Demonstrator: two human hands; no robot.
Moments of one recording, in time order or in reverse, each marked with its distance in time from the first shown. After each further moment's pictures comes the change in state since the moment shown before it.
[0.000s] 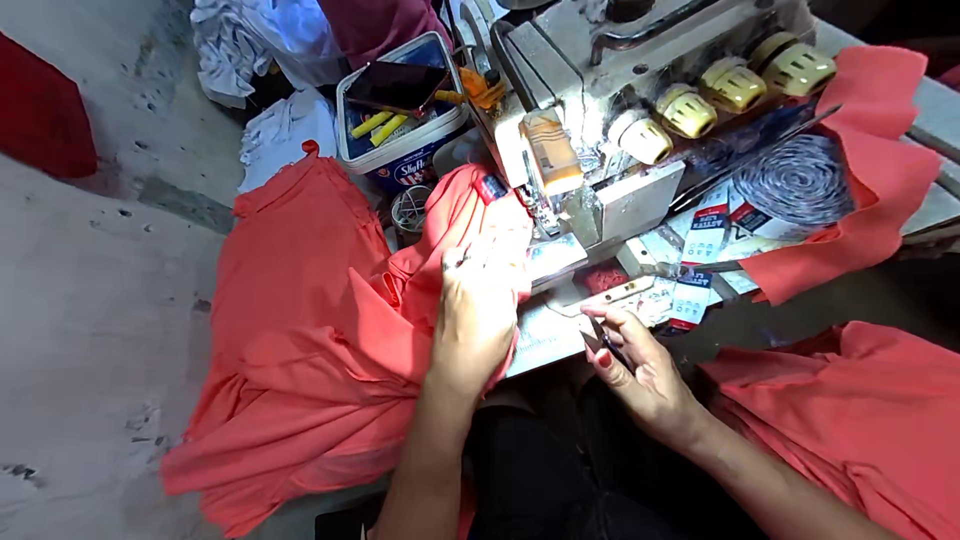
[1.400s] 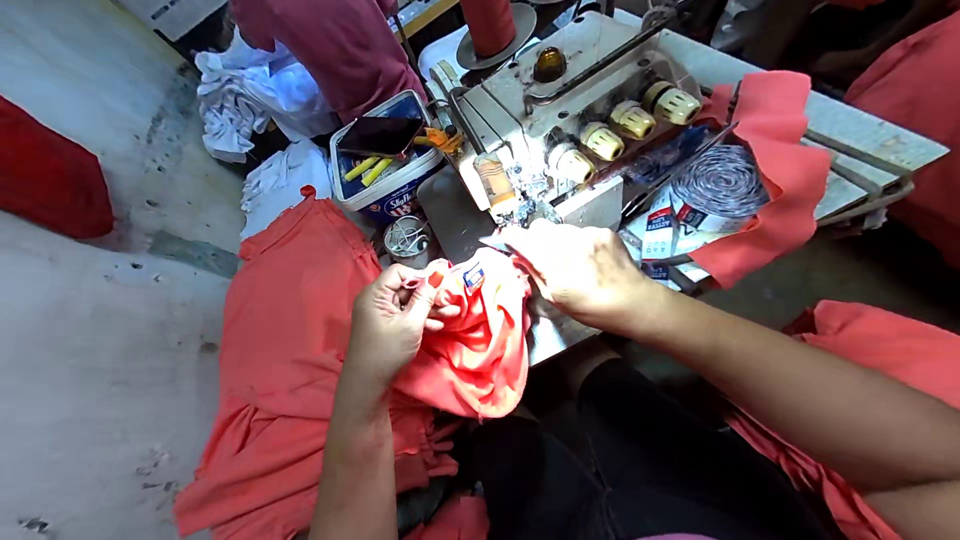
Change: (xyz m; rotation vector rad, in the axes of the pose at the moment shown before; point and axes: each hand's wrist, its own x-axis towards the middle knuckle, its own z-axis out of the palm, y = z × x) left_hand -0.010 -0.013 -0.067 -0.712 0.088 -0.363; right_hand 0.104 -0.060 -0.011 -0.909 -0.102 -0.416
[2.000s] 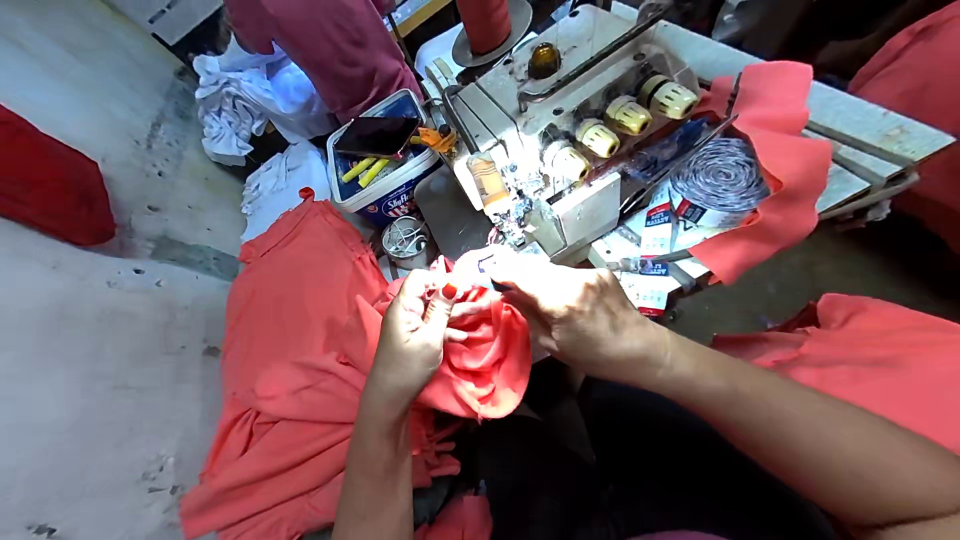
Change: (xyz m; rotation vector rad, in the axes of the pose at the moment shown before) left_hand -0.010 -0.002 0.017 -0.043 -0.065 0.029; right_hand -0.022 -0.032 0.001 0.212 0.185 0.003
